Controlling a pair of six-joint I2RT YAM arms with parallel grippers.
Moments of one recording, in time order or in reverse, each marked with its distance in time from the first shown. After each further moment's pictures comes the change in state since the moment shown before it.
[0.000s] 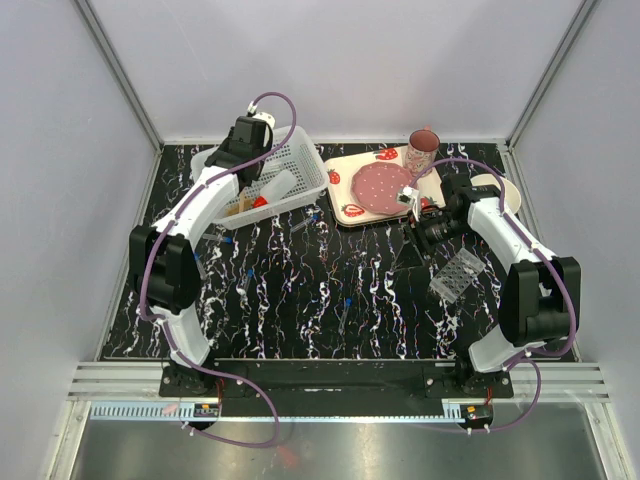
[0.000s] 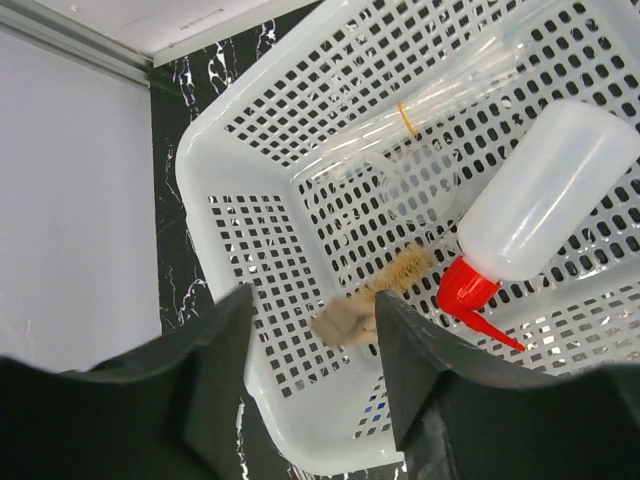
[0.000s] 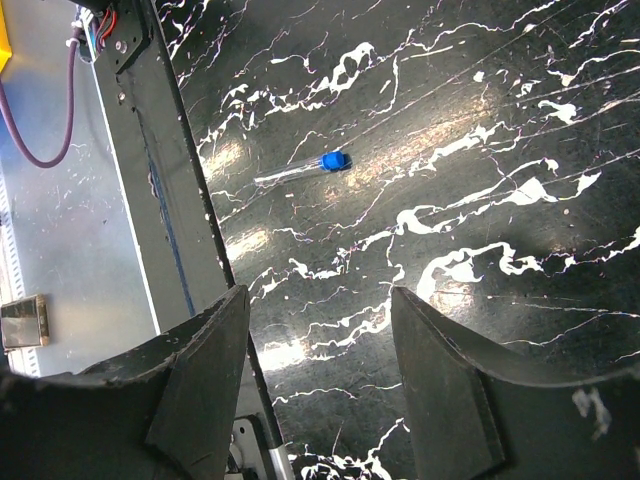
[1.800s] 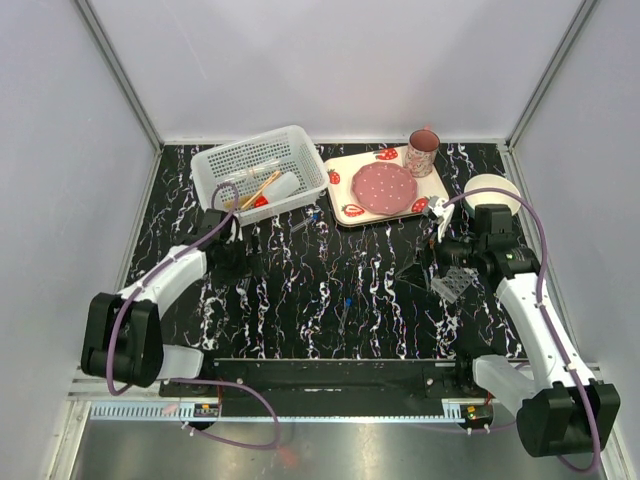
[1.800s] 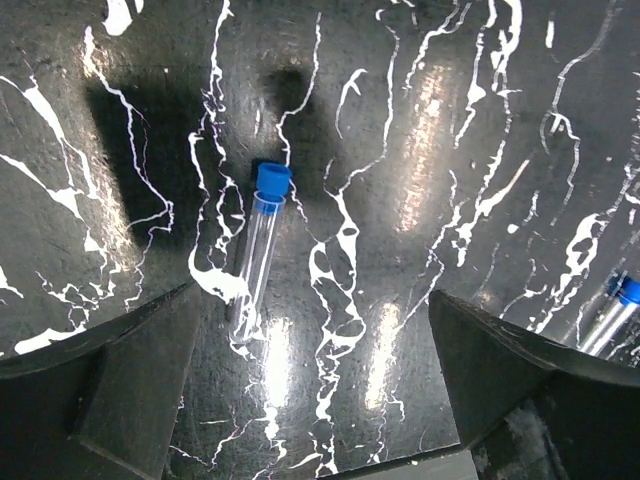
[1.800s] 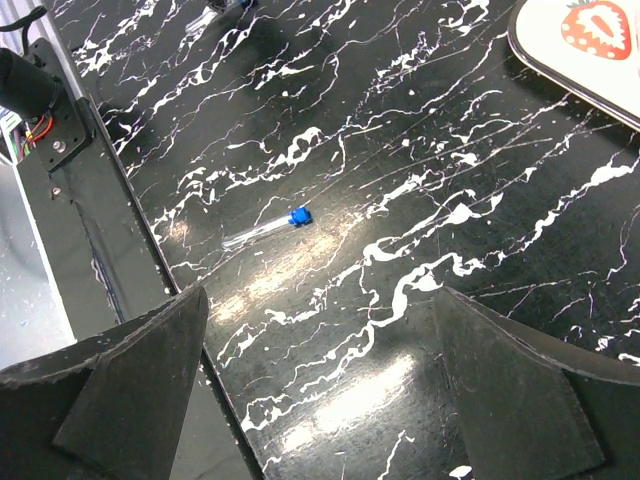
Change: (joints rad) left arm 0.115 -0.540 -0.887 -0.080 0.657 -0.605; right arm -0.040 -0.593 -0.350 0.409 0.063 0.365
